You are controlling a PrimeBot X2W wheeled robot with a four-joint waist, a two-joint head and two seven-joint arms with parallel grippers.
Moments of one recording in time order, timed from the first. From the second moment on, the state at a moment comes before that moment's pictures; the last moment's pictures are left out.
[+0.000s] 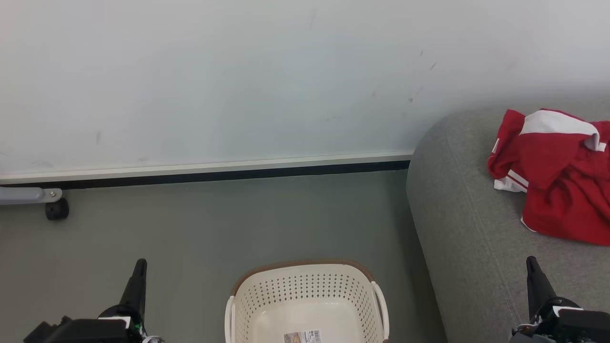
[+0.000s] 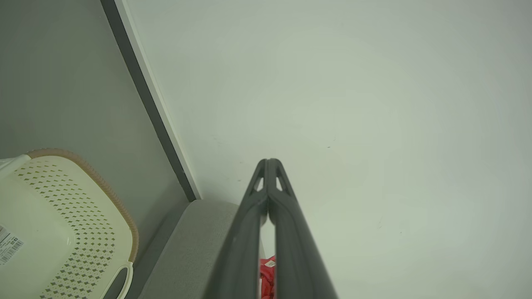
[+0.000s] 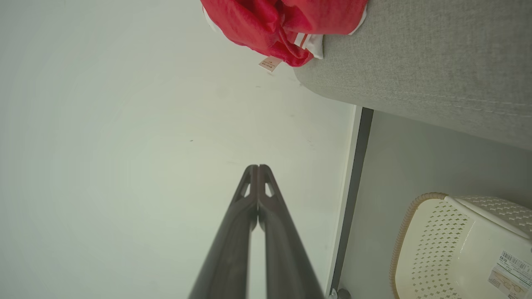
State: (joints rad) left arm -0.08 0.04 0.09 0.30 -1.60 -0.12 0.11; right arm -0.09 -0.04 -0.13 0.30 1.60 0.12 0.11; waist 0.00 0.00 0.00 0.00
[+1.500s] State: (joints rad) left arm -0.08 0.04 0.09 0.30 -1.60 -0.12 0.11; right arm -0.09 -0.04 -0.13 0.30 1.60 0.12 0.11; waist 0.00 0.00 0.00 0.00
